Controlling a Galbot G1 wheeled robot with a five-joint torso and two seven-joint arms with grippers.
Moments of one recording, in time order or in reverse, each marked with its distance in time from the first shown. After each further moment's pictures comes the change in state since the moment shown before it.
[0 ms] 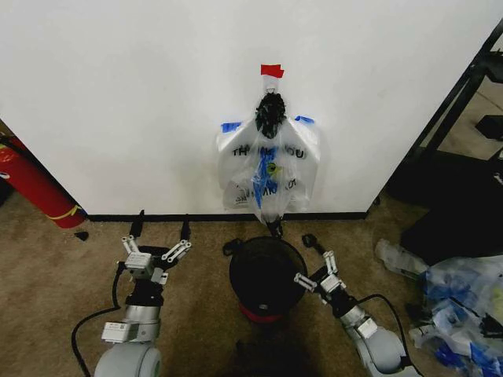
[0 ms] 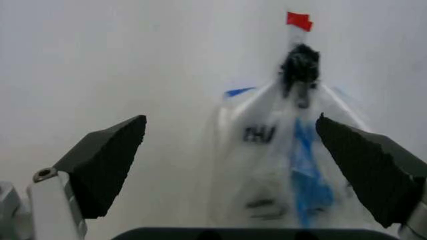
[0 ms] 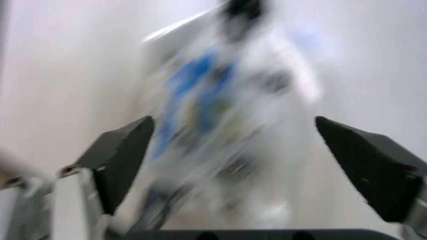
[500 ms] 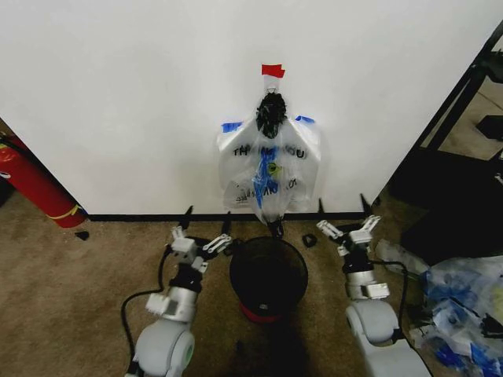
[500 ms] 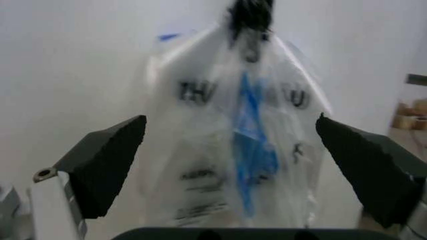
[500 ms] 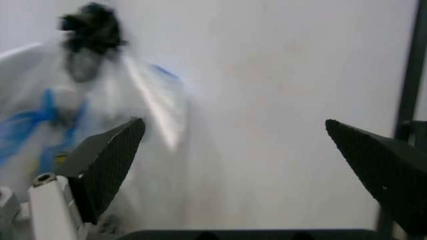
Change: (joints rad) left arm -0.235 0.093 0.196 0.176 -0.069 0.107 -0.017; right arm 0.080 0.028 0.051 0.113 -0.022 -0.193 0.307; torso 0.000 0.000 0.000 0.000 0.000
